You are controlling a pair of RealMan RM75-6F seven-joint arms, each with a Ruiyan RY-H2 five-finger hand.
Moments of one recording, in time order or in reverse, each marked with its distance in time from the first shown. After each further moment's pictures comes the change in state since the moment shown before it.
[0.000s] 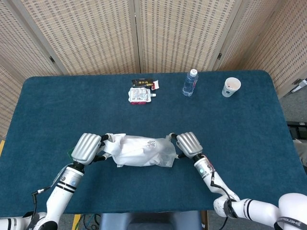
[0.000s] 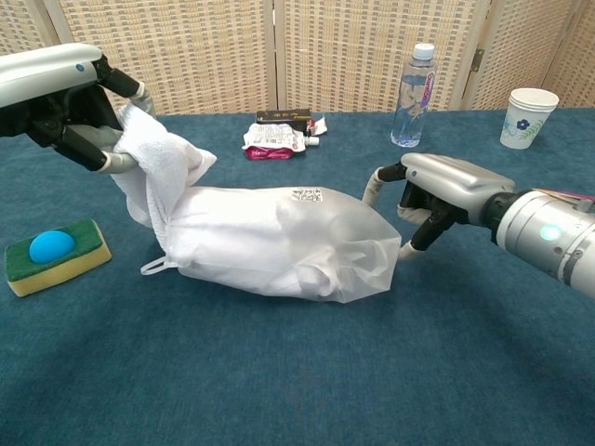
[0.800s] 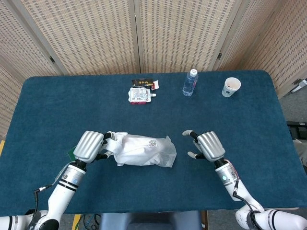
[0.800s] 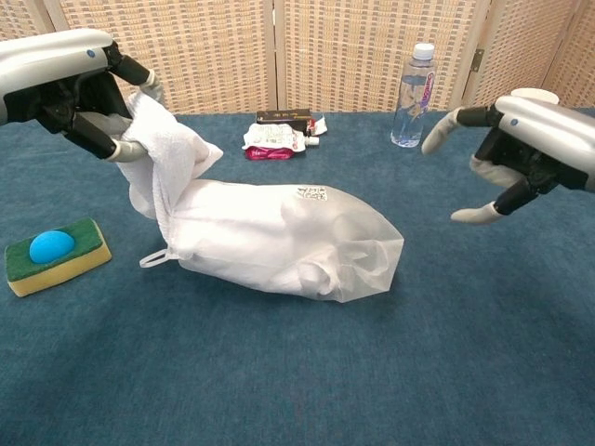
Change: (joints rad) left arm -0.034 0.008 -0.011 -0.021 -0.029 0.001 0.030; right arm -0.133 0.200 -0.076 -0.142 -0.192 0.223 0.112
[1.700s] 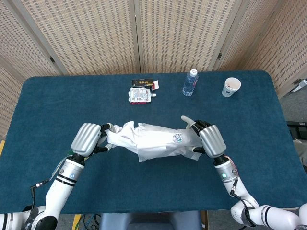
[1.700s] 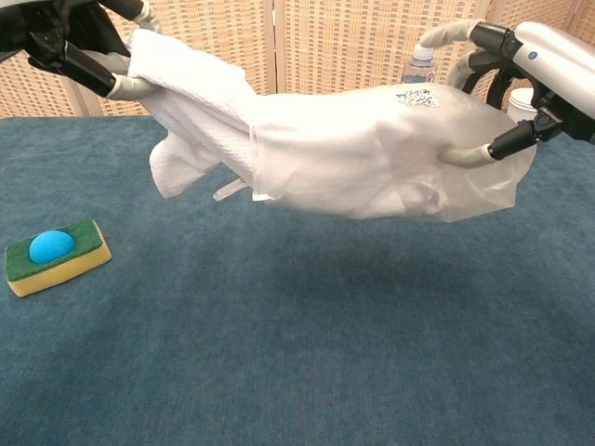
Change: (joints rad) left arm -0.027 0.053 -0.089 -0.068 -0.042 -0.002 -0.073; right arm 0.014 -0.058 0.049 0.094 -0.110 0.205 0.094
